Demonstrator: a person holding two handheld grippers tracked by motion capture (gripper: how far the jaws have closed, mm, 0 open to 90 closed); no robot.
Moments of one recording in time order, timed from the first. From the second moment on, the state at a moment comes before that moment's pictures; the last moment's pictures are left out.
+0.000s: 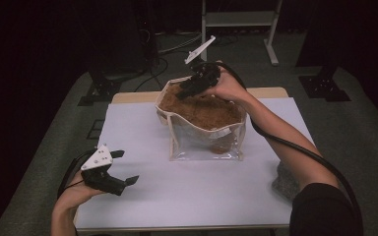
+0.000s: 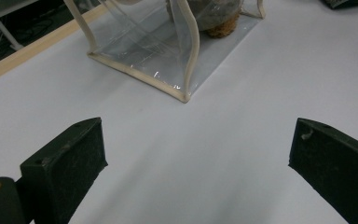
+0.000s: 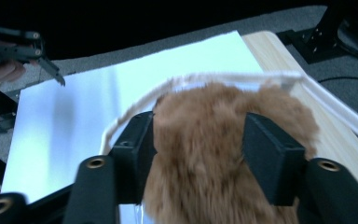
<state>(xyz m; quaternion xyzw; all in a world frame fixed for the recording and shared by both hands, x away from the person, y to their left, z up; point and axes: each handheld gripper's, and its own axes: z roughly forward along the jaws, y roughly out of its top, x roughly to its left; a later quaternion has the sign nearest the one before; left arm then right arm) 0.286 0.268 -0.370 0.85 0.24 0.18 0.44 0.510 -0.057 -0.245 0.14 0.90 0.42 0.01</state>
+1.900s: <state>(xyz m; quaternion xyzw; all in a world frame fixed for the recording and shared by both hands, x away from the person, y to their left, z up) 0.288 0.259 -0.374 0.85 0.23 0.18 0.44 0.444 -0.187 -0.239 0.21 0.87 0.44 0.01</state>
